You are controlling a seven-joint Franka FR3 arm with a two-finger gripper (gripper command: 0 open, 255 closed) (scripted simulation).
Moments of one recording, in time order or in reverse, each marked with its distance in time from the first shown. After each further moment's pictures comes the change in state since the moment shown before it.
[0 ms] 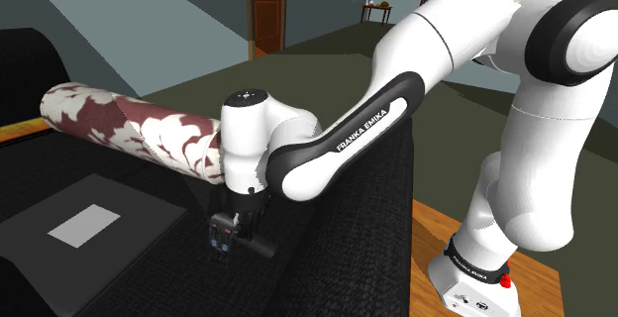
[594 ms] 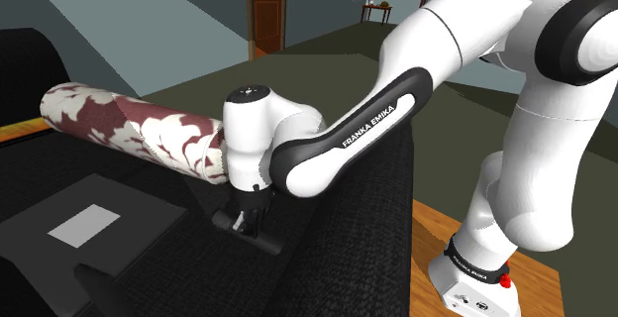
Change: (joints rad) arm -0.002 -0.033 0.002 -0.014 0.009 -0.039 -0.026
